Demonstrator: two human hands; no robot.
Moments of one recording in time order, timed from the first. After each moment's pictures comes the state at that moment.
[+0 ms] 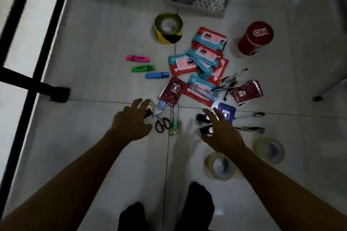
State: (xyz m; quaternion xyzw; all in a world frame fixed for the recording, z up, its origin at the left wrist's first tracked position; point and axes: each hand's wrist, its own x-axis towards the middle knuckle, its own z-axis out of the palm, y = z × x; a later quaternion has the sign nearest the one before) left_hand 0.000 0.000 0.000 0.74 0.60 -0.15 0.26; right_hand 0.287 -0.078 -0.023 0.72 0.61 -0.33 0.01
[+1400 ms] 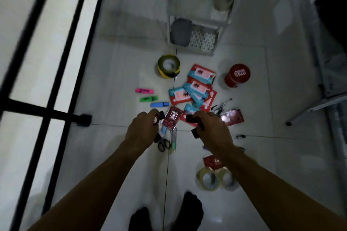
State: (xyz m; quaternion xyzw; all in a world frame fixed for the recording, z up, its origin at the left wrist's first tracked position) left_hand 0.055 0.054 0.209 0.70 0.64 -0.01 0.32; right_hand 0.270 0.014 0.201 0.70 0.63 -0.33 -0.10
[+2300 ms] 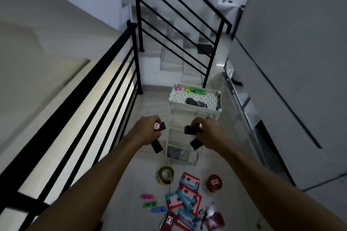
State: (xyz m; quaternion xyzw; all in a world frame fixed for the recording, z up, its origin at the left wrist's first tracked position) left_hand 0.030 0.260 0.768 0.76 0.58 0.13 0.26; right_hand 0.265 0.220 0.768 0.69 0.69 -0.15 -0.14
